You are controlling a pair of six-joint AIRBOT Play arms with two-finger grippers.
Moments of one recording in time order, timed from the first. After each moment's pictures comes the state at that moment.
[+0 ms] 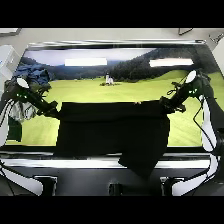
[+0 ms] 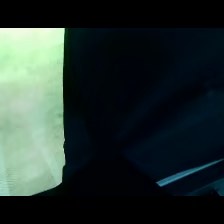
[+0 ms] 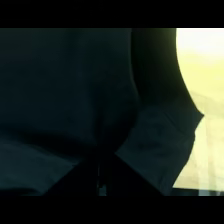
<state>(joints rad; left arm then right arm) 0.19 -1.83 1.53 1.15 -1.67 -1.41 -0.13 -1.77 1.58 -1.31 1.62 1.67</state>
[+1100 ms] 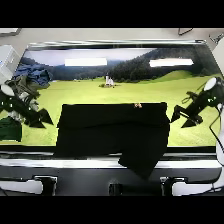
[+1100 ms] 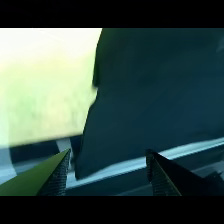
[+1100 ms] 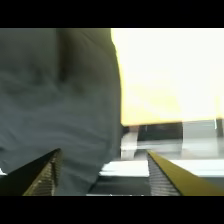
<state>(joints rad) 0.31 -1.57 1.23 1.20 -1.67 -1.39 -0.29 -1.58 1.36 -1.37 1.71 1.62</state>
